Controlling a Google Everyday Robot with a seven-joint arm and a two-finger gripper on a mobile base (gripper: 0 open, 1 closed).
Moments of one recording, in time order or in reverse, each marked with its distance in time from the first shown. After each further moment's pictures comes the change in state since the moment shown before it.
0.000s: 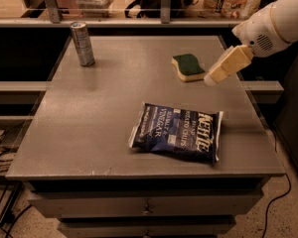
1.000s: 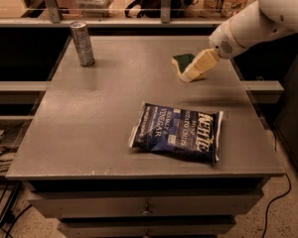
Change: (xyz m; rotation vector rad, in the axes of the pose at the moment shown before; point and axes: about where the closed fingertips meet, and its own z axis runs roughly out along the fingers) arm -0.007 -0.041 0.093 -0.007 0.004 0.042
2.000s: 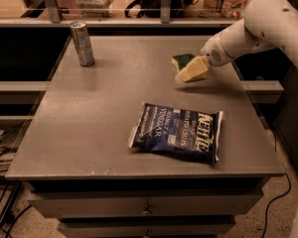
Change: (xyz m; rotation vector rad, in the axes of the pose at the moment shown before) arm 0.014 -0.023 0.057 -0.007 -0.032 0.098
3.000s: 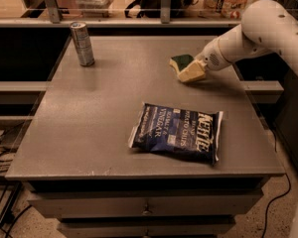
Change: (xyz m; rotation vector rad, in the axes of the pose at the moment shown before) arm 0.009 0.004 0.012 -0.014 0.007 0.032
